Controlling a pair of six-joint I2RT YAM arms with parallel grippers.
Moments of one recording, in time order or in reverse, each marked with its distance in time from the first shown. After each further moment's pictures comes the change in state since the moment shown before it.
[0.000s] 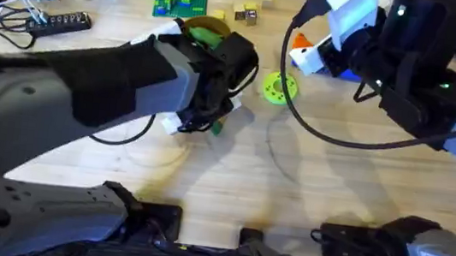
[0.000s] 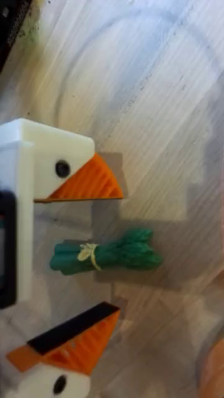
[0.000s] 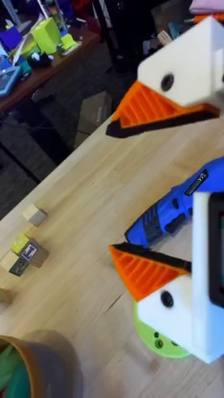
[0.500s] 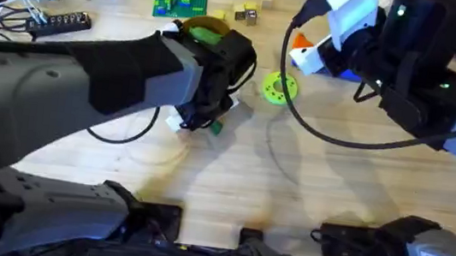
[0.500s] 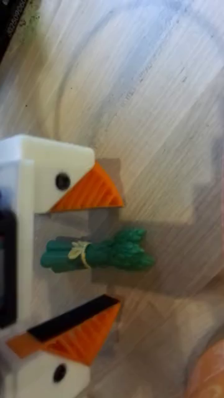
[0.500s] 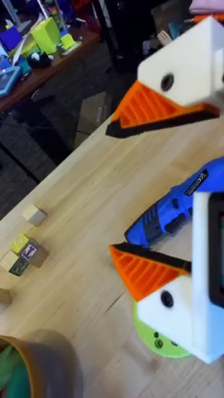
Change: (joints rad) left arm 0.031 0.050 0.012 0.027 0.028 -0.014; right arm 0.000 0.000 0.000 0.000 0.000 0.000
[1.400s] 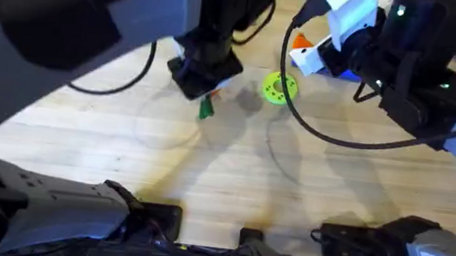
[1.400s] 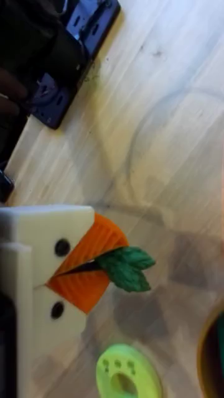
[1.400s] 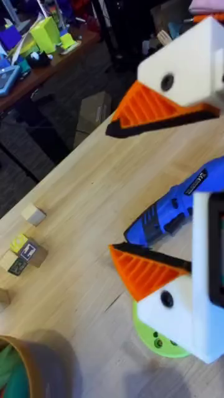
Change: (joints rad) left arm 0.004 0.013 0.451 -0.524 0.049 0.063; right arm 0.000 0.000 0.000 -0.002 0.000 0.000
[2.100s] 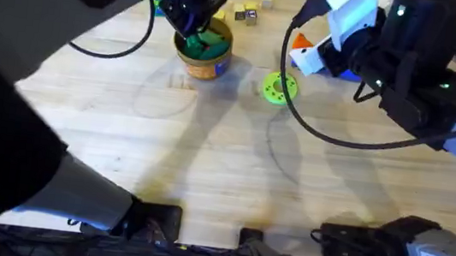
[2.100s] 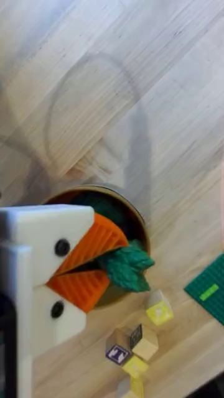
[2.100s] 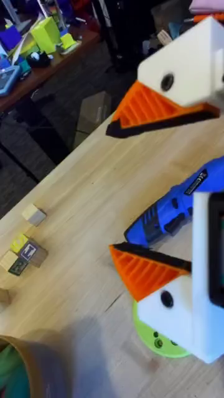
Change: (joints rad) left arm 0.192 0.155 0.128 0.397 -0.332 0.049; right arm 0.000 0.000 0.000 0.000 0.000 0.000
